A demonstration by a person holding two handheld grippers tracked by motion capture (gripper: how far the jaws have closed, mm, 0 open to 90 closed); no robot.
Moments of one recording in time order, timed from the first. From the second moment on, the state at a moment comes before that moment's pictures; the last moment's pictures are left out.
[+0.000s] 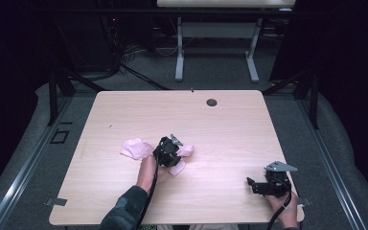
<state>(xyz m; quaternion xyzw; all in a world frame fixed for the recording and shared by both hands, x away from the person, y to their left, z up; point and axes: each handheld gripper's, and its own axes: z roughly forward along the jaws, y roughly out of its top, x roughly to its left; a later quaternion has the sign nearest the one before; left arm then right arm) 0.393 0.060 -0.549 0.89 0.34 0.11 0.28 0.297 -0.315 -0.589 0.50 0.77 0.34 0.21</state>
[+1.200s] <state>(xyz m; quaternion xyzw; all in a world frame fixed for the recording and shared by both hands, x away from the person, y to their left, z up) 0.324 0.101 -0.514 0.88 0.33 0.07 0.33 0.297 -0.316 -0.589 0.50 0.77 0.33 0.21</state>
